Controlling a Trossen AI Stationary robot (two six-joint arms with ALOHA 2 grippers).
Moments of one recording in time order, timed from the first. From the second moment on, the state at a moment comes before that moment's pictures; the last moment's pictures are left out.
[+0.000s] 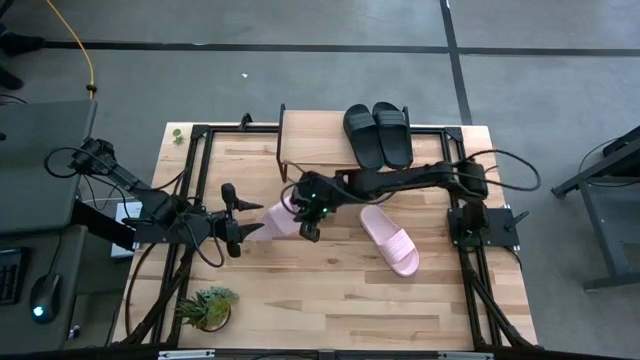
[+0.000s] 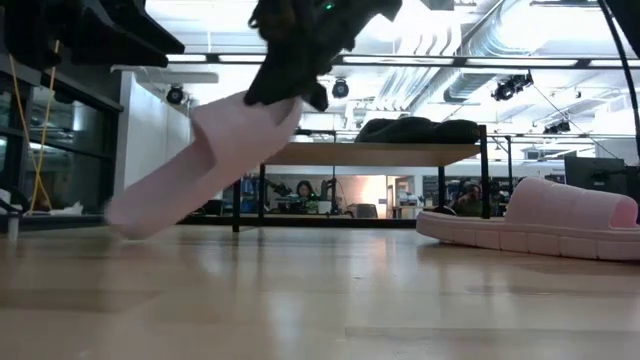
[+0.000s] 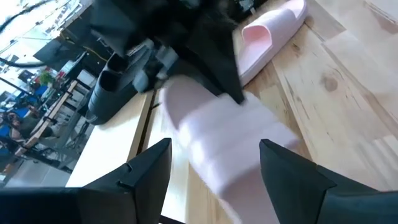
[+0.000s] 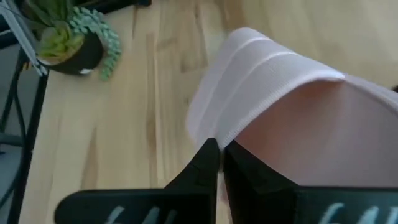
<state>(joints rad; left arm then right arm) -0.46 0.78 0.46 -0.16 -0.82 0.37 0.00 1.98 1.65 -0.47 -0.15 0.24</state>
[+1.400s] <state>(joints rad) -0.45 0.79 0.46 0.18 -0.83 -0.01 -0.03 1.56 1.65 -0.76 -0.05 0.17</state>
